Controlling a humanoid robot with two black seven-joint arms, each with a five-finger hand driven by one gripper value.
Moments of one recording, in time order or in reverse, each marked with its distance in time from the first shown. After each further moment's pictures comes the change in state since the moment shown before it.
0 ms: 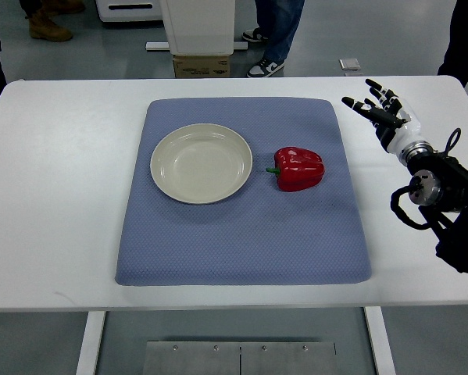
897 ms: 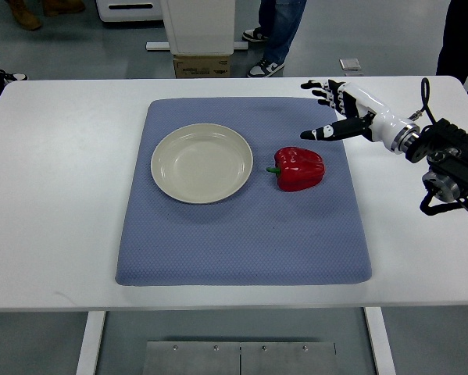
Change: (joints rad) left arm 0.000 0.000 0.000 0.000 0.000 0.000 0.001; right arm 0.193 -0.203 -0.593 0.199 -0.249 0.148 0.201
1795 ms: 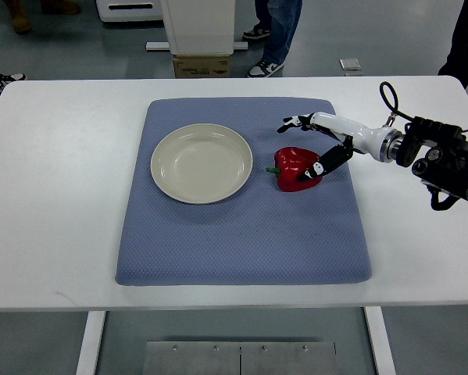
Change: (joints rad) left arm 0.000 0.000 0.000 0.000 0.000 0.000 -0.001; right arm 0.128 0.003 -0.291 0.007 -0.177 -0.002 0.023
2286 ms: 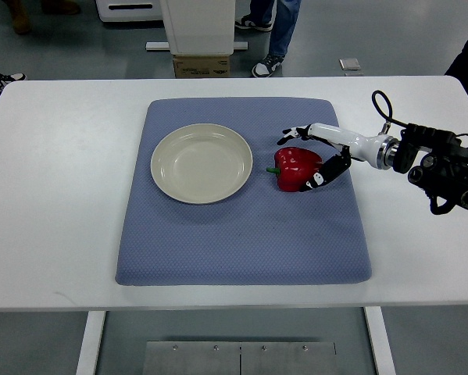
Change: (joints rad) left arm 0.000 0.000 0.000 0.000 0.000 0.000 0.000; right arm 0.001 0.010 -0.064 -0.003 -0.037 -0.018 -0.011
